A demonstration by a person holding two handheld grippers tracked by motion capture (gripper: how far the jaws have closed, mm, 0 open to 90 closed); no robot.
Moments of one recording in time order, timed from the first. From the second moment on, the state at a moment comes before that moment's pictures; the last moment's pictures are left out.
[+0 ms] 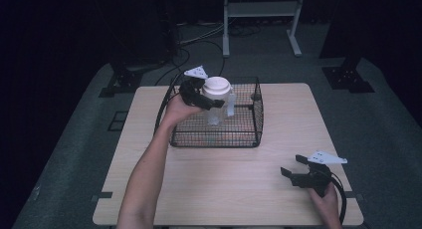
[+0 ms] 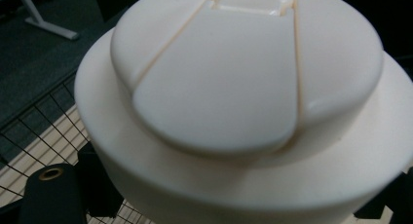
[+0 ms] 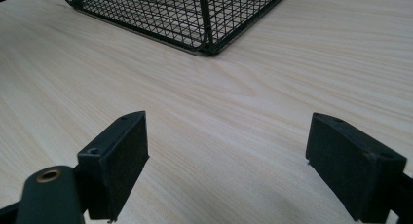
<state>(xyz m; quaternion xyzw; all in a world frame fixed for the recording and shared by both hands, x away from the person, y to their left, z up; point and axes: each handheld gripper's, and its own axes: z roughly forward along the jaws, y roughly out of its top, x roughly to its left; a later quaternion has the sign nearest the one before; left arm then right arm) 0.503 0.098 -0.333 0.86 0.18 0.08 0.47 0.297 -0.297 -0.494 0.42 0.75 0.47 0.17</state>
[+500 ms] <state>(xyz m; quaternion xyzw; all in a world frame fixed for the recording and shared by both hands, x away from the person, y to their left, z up) 0.515 0.086 -0.368 0.87 0.20 0.08 0.44 0.296 -0.298 -0.494 0.42 0.75 0.48 0.17</state>
